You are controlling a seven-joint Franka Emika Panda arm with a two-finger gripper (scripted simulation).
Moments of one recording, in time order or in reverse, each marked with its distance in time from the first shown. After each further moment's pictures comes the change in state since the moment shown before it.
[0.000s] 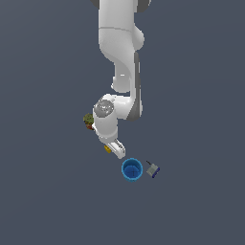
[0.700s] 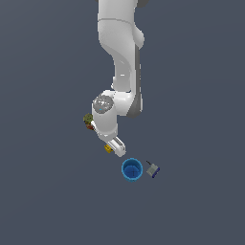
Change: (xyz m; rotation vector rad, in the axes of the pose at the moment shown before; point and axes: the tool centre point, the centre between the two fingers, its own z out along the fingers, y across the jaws) arm 0.000 0.000 -0.020 0.000 0.000 -0.002
